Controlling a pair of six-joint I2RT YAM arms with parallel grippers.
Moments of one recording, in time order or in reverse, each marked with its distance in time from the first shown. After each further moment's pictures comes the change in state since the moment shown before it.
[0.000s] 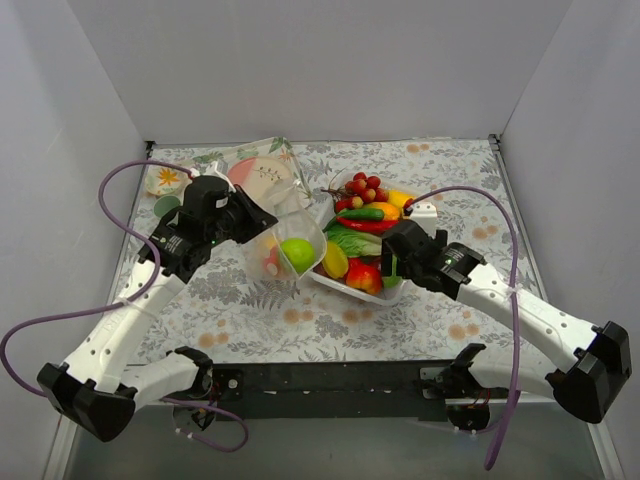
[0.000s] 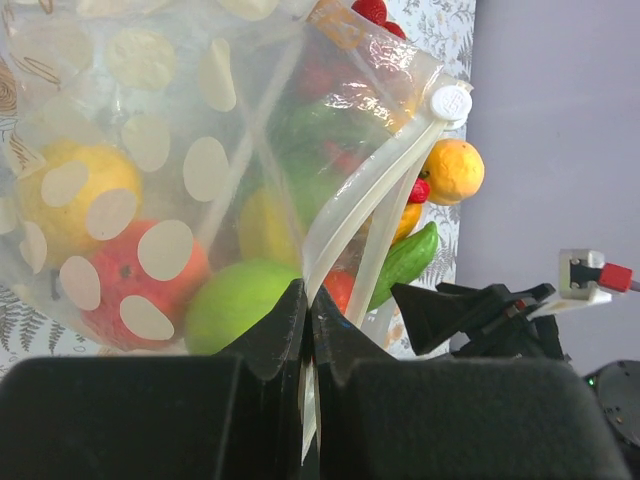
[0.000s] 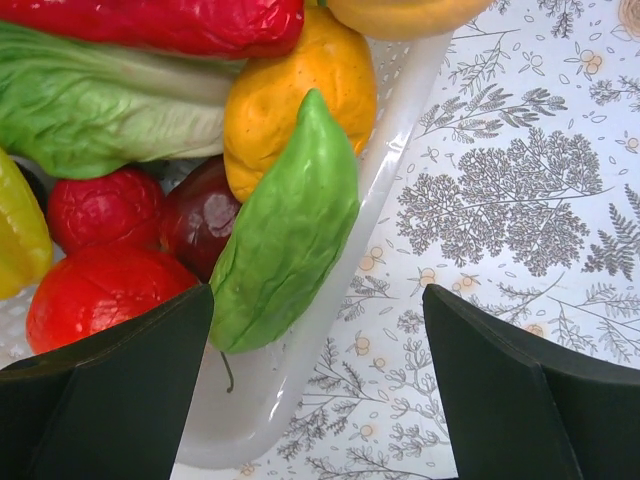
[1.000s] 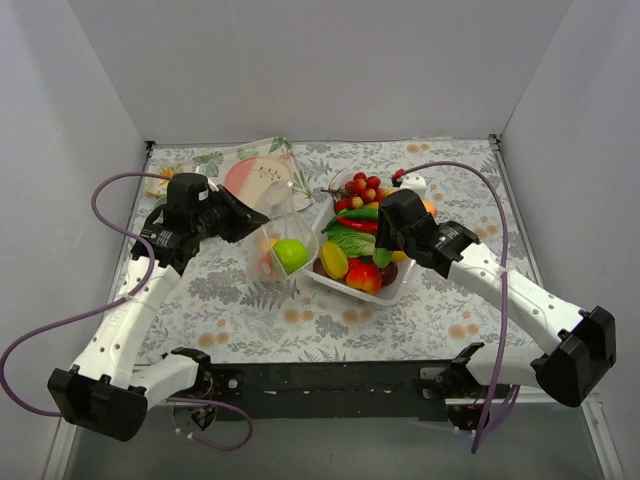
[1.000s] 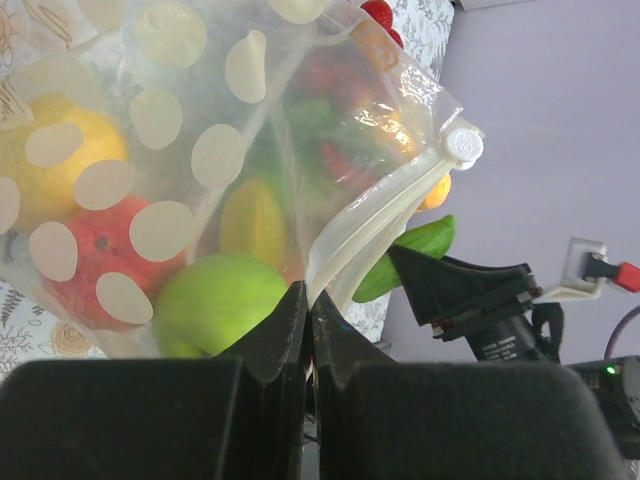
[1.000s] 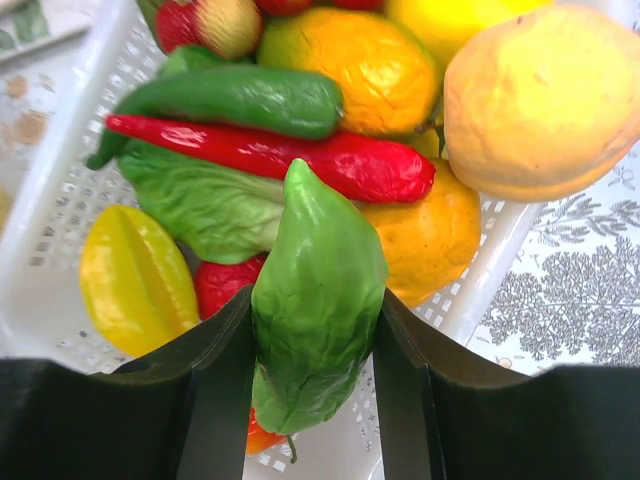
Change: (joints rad) left arm 0.174 0.005 -0.033 0.003 0.206 -0.107; right arm -0.087 0.128 0.118 0.196 -0.148 -0.090
